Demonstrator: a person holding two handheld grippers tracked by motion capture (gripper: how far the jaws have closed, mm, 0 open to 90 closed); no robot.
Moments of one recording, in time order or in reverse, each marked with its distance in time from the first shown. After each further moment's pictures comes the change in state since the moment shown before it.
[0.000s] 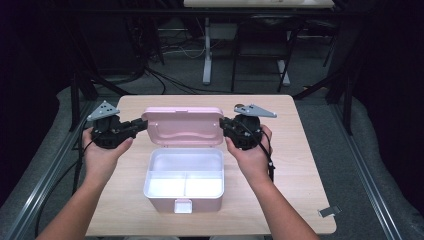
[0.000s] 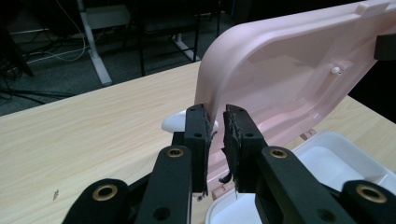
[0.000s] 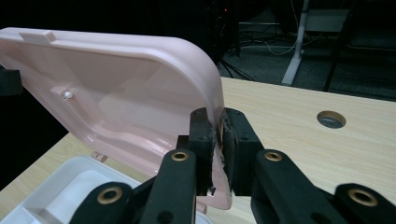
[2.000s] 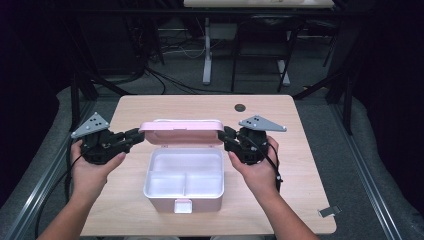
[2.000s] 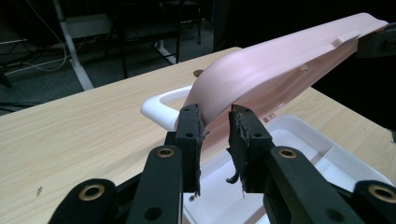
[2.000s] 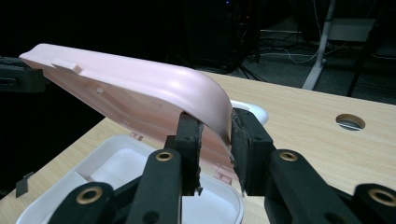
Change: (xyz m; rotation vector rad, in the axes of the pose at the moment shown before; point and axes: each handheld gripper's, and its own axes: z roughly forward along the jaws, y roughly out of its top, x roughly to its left) left arm -0.017 -0.016 -0.035 -0.040 -0.072 0.030; right arm 0.011 -0.014 -0.037 -0.030 0.086 -0.033
